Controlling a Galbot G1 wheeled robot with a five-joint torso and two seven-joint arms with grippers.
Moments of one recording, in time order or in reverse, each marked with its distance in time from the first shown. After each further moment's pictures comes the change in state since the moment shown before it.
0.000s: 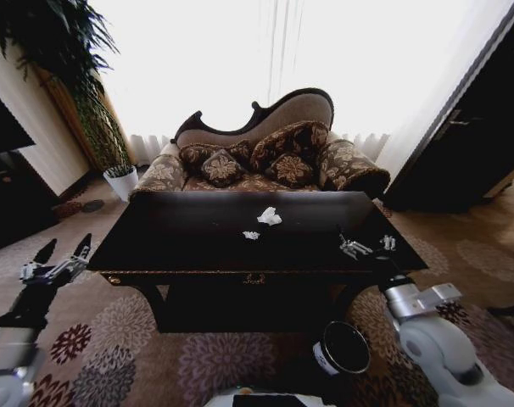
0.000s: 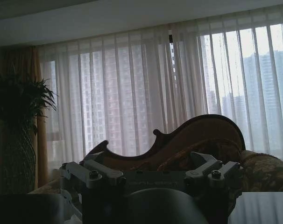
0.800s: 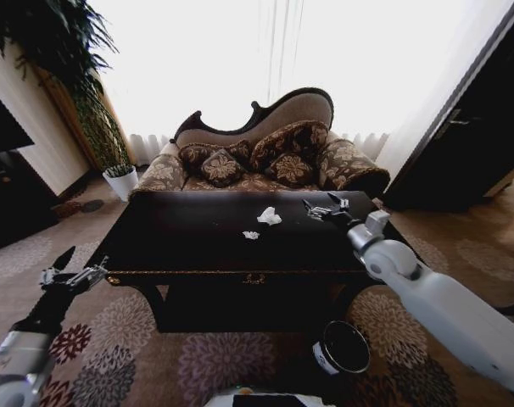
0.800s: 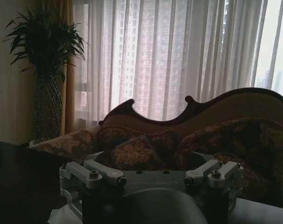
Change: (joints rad) left arm 0.087 -0.026 -0.009 -0.052 0.071 -0.012 0.008; right arm 0.905 -0.314 -0.789 -0.388 0.193 -0.155 0.126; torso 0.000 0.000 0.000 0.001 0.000
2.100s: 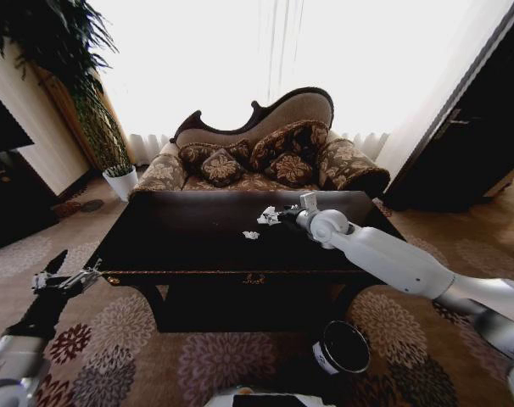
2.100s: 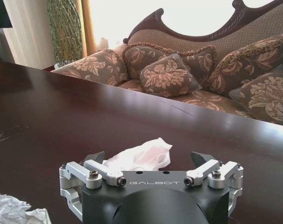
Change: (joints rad) left arm -0.009 -0.009 -0.010 0.026 0.008 -0.007 0.003; right arm 0.574 0.169 -0.632 -0.252 0.306 -0.252 0.114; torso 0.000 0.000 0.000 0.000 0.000
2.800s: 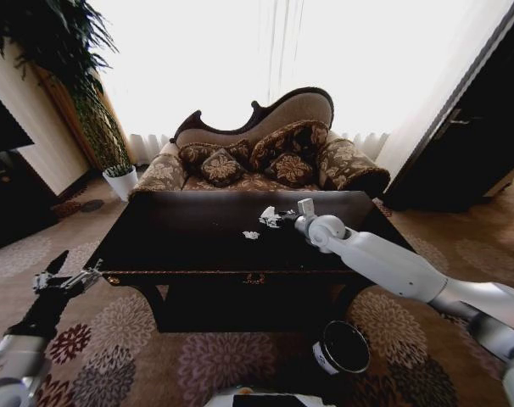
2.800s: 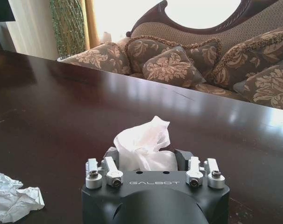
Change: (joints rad) left arm -0.002 0.003 0.002 0.007 0.005 -0.001 0.001; right arm -0.049 0.000 0.016 -0.033 -0.049 0.013 -0.064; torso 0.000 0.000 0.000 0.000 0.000
